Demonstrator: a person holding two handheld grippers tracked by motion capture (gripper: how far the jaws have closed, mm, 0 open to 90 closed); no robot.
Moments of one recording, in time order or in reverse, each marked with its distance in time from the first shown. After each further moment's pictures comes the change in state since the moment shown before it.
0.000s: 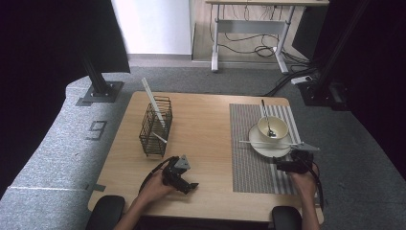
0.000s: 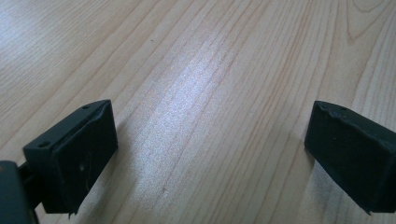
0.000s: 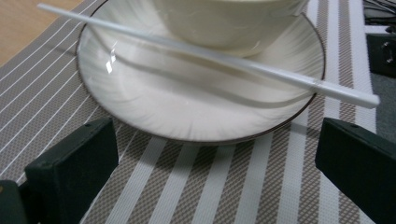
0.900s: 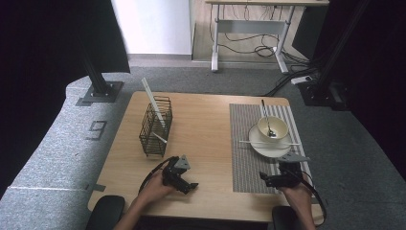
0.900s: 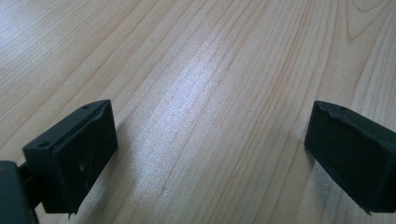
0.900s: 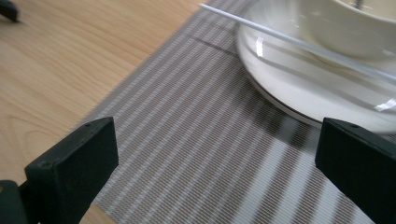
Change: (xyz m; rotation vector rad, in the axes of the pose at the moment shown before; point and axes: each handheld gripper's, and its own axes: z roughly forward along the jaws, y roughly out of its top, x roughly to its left) left arm 0.000 0.000 0.000 -0.001 -0.001 0.001; right arm 0.069 0.003 -0.046 0.027 0.197 -0.110
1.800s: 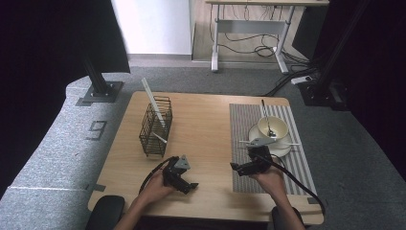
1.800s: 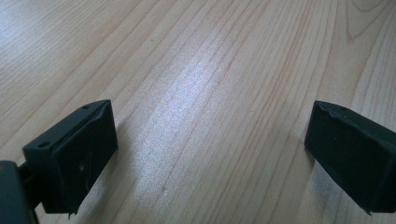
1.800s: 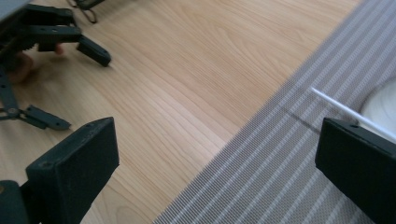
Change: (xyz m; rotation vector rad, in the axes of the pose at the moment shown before) left arm 0.000 0.000 0.000 0.000 -0.001 -0.002; right arm 0.059 0.075 0.038 0.021 0.182 -0.095
